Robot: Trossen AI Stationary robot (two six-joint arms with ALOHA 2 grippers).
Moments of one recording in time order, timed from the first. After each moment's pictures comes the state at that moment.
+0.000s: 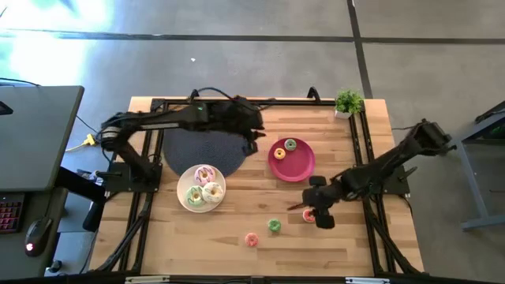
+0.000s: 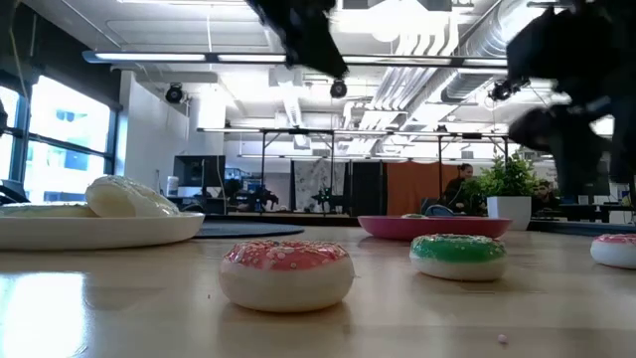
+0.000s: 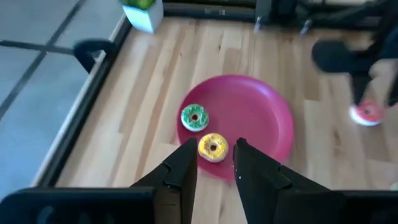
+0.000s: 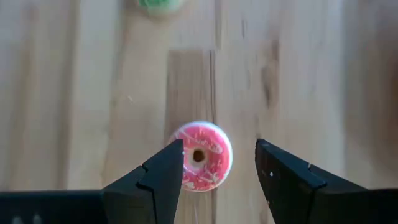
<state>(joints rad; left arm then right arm) 0.20 1.63 1.53 -0.54 -0.04 0.06 0.44 1.33 0.67 -0.42 0.00 0.47</state>
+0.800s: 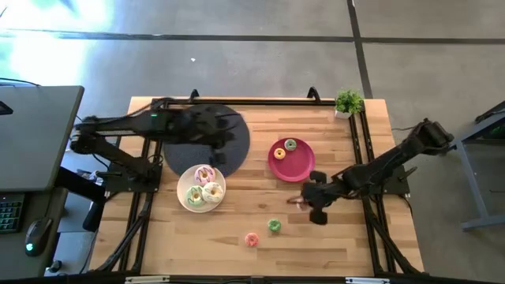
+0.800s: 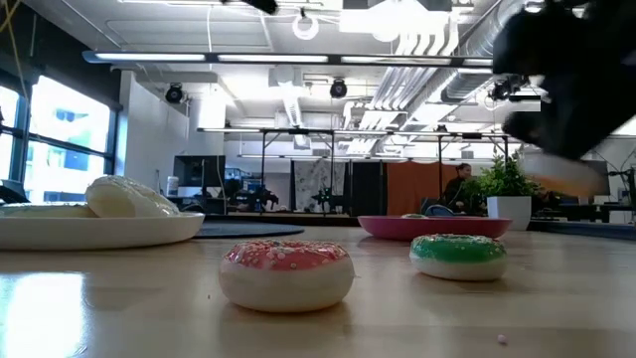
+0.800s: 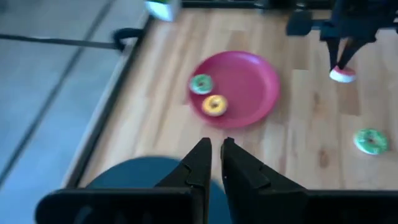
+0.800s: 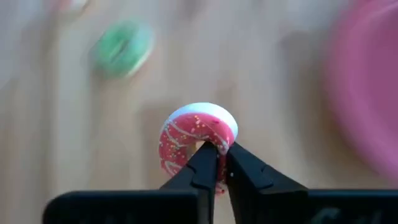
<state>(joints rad) -0.01 1.34 1.52 -0.89 -0.31 -0.04 0.43 1.30 0.67 -0.39 0.13 0.57</state>
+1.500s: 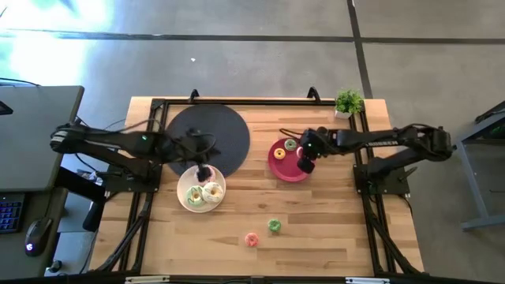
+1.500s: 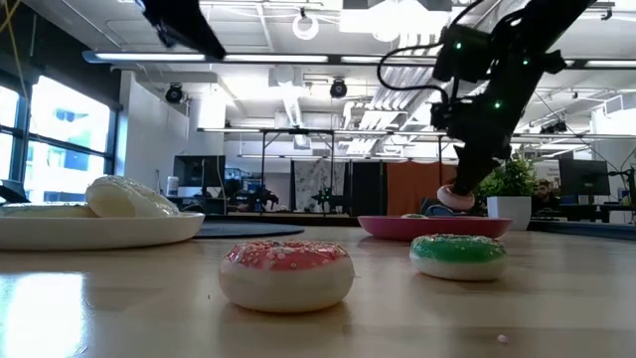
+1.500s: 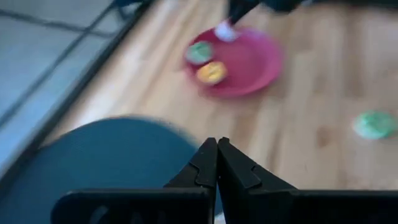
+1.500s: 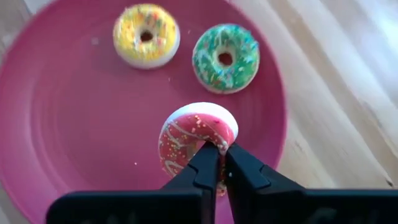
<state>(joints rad) -0.12 1.03 0.96 -0.60 -0.41 -0.24 -0.25 1.31 0.67 -0.46 0.18 0.28</state>
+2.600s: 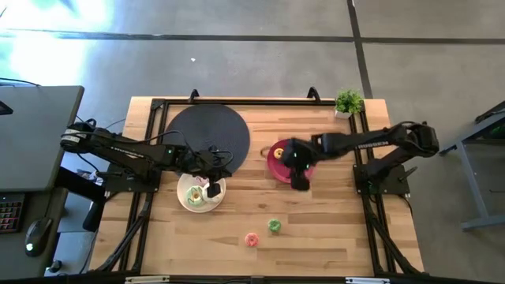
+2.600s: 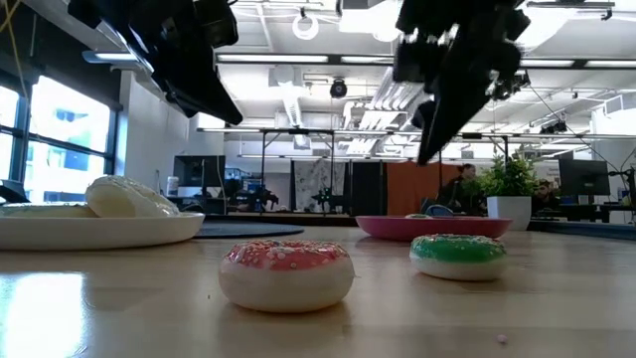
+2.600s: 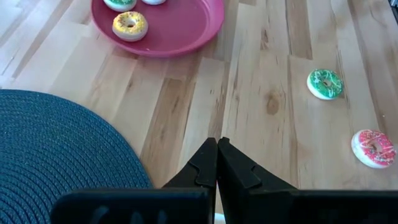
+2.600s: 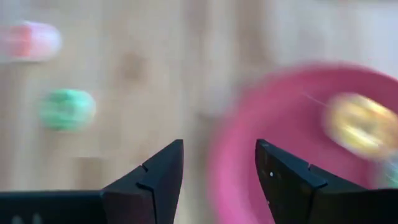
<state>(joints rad) -0.12 1.21 0.74 -0.21 -0.14 -0.27 -0.07 1.46 0.97 -0.57 -0.15 0.06</state>
